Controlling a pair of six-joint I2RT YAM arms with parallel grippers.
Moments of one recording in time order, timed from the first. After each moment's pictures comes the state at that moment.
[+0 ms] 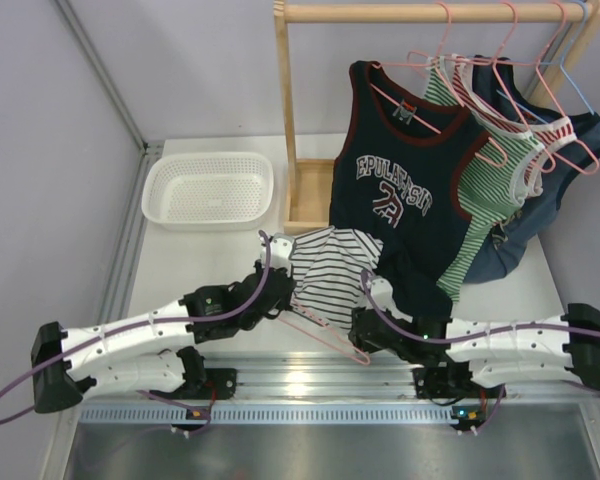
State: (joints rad) left arm -1.16 0.99 0.76 -0.40 -0.54 -0.55; right arm 1.32 1.00 0.40 -0.31 0.46 0.91
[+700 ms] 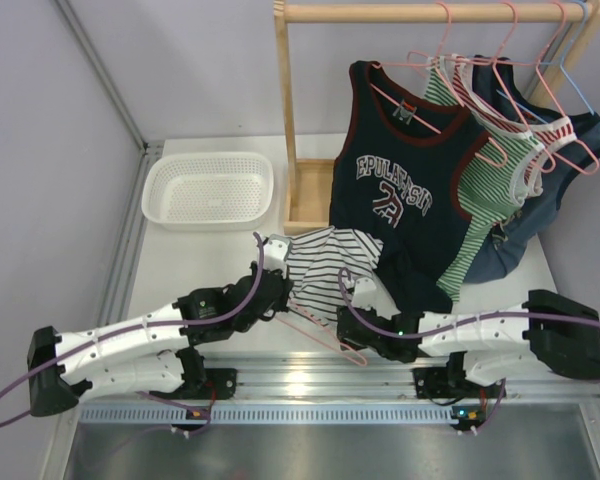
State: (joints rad) left arm -1.16 0.94 0.74 -0.40 -0.54 -0.54; right arm 1.33 1.25 0.50 -0.22 0.47 0.94
